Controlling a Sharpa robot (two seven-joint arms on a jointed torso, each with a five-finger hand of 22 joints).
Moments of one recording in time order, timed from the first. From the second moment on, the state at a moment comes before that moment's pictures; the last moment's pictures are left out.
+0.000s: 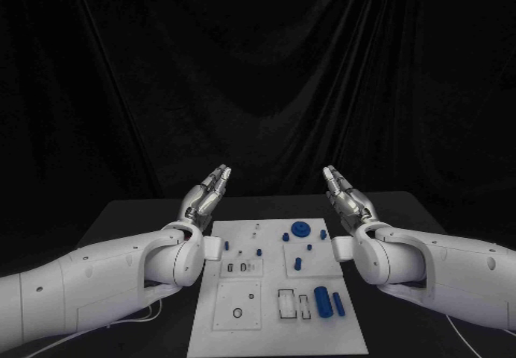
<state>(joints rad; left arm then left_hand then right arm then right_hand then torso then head) 1.18 -0.74 -0.16 1.49 0.09 -0.52 0.61 1.11 0.26 -0.25 0.28 0.27 0.21 -0.03 0.02 0.03 0.00 -0.06 0.00 0.00 0.00 -0.03 0.00 0.00 0.13 0.00 0.13 0.00 0.00 1.20 -0.79 -0.20 1.53 0.19 -0.60 0.55 0.96 0.15 -0.29 0.28 0.18 0.15 -0.21 0.01 0.02 0.01 -0.19 0.05 0.01 0.00 -0.03 0.00 0.00 0.16 0.00 -0.03 0.00 0.00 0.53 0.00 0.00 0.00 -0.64</state>
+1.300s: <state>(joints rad) 1.25 -0.91 -0.21 1.62 0.15 -0.22 0.67 1.16 0.25 -0.31 0.29 0.17 0.15 -0.11 0.02 0.02 0.00 -0.14 0.00 0.00 0.00 -0.03 0.00 0.00 0.17 0.00 0.07 0.00 0.00 1.33 -0.85 -0.21 1.50 0.03 -0.42 0.47 1.08 0.10 -0.24 0.29 0.21 0.20 -0.16 0.02 0.03 0.01 -0.03 0.11 0.02 0.02 0.10 0.01 0.01 0.15 0.04 0.17 0.03 0.02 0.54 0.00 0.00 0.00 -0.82</state>
